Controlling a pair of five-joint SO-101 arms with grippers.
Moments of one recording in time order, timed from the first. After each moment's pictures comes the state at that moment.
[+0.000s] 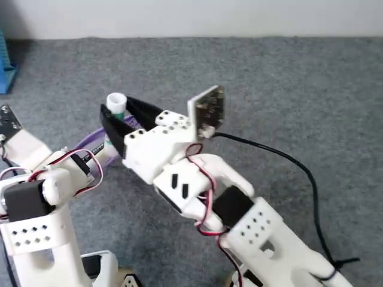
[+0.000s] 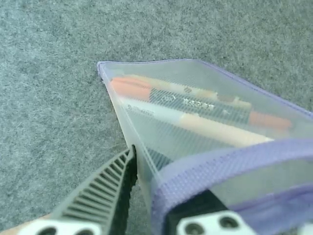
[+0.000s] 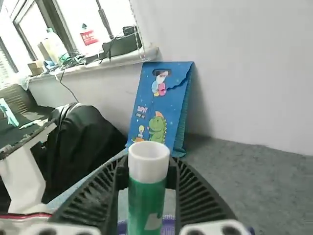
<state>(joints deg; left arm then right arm) -15.4 -46.2 24.1 98.7 36.4 -49.1 -39.6 33.4 14.9 -21.8</state>
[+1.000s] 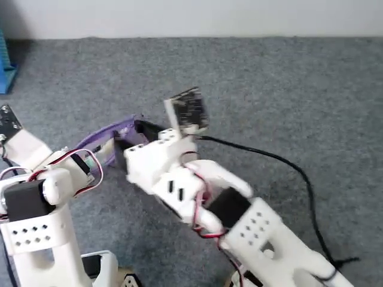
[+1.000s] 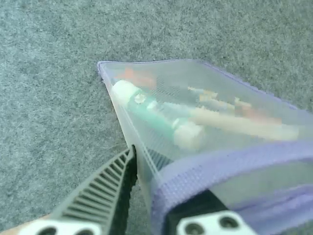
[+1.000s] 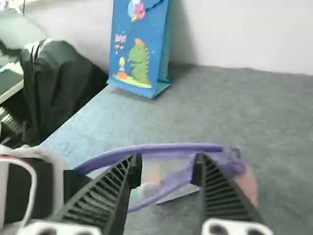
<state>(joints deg) -15.3 -46.2 24.2 98.7 36.4 -48.9 -42.8 33.3 34.6 -24.0</state>
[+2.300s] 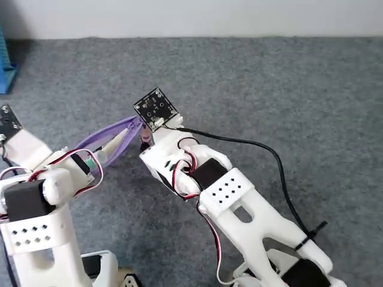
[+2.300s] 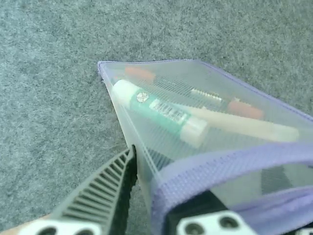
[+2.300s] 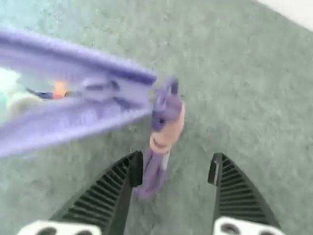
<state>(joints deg) -15.3 -46.2 24.2 98.7 36.4 -41.8 -21.9 33.4 35.8 1.5</state>
